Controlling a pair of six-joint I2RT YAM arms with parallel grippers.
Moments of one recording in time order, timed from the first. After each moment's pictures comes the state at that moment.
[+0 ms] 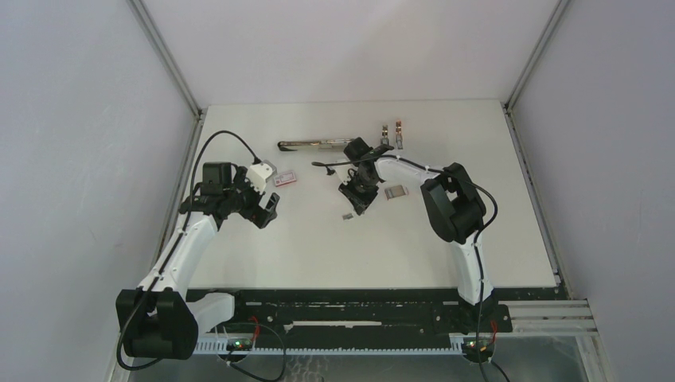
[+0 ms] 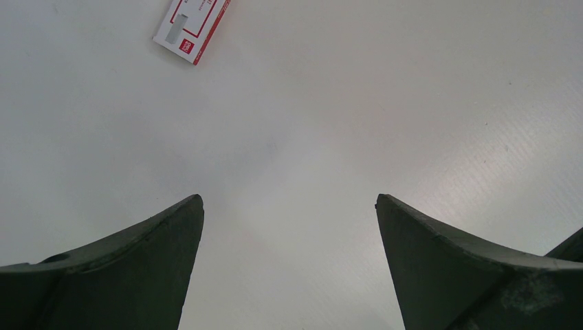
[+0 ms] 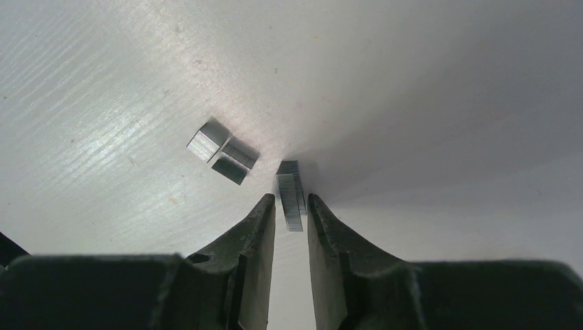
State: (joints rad) left arm -0.04 1.11 0.81 -0.56 0.42 0.53; right arm 0.63 2.14 1.61 -0.82 -0.28 -0.32
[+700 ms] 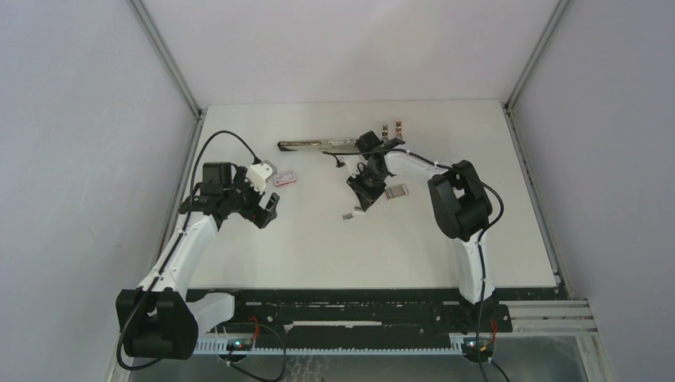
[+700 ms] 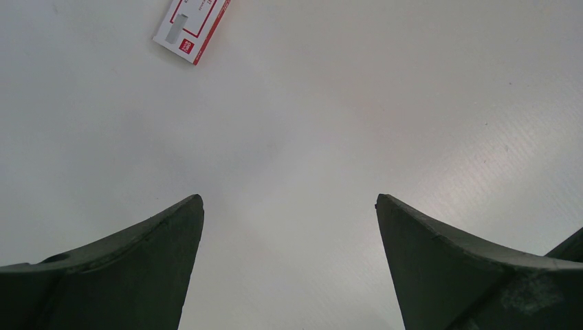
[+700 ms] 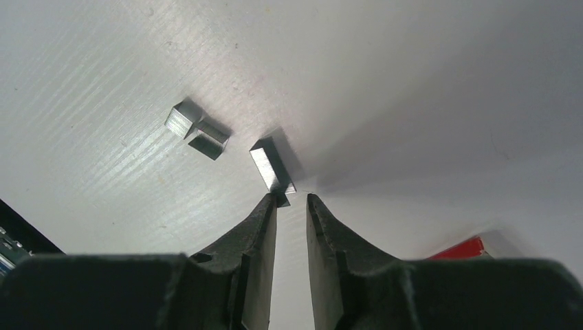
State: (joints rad) left arm -0.04 1.11 0.81 -0.56 0.42 0.53; right arm 0.56 2.12 1.61 -0.84 -0.35 -0.31
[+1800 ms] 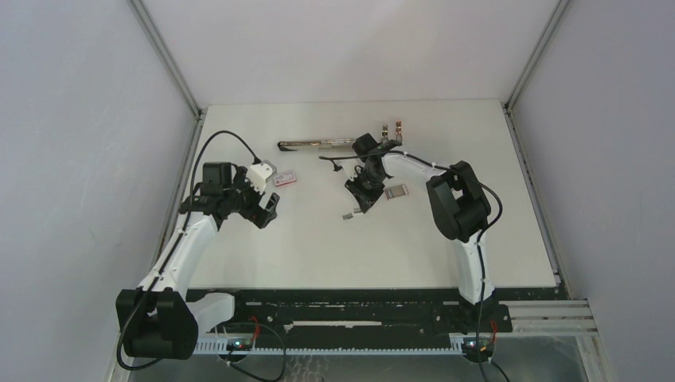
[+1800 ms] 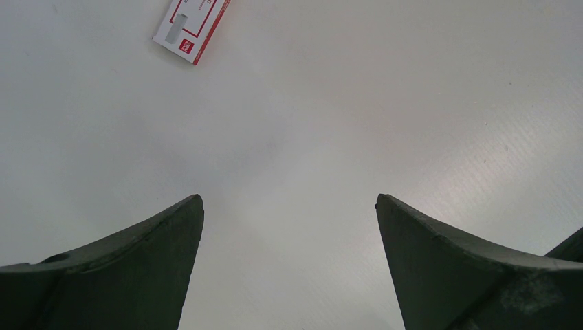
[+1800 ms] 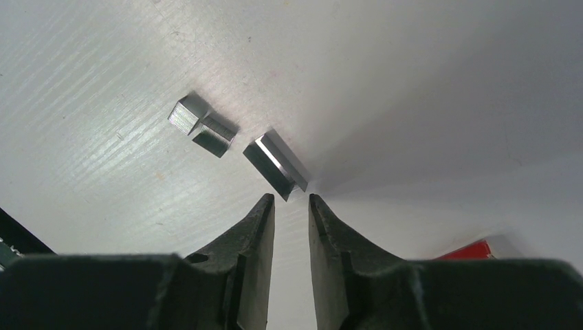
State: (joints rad) left arm -0.04 1.11 0.81 -0.56 0.42 0.53; right arm 0.58 2.12 1.61 -0.85 -0.33 -0.35
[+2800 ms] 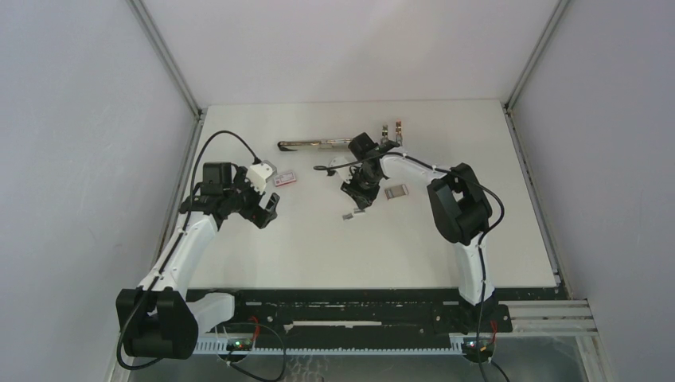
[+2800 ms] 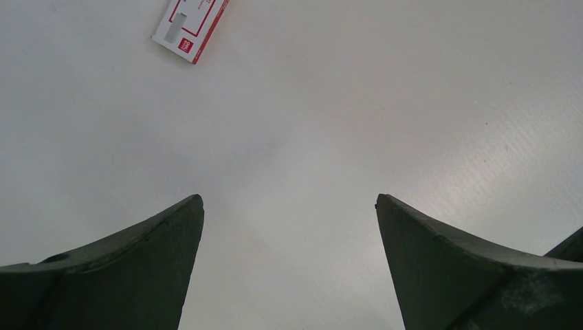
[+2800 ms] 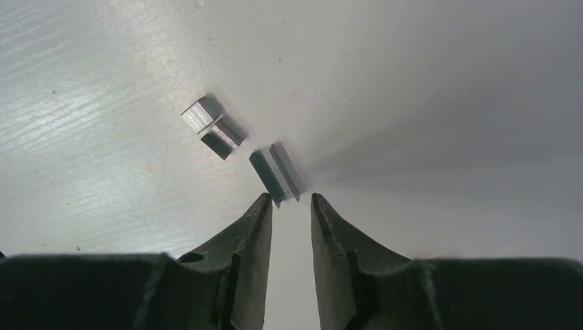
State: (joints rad) left arm -0.04 1.11 0.81 -0.56 0.42 0.53; right arm 0.60 2.09 1.60 -0.82 -0.33 -0.53
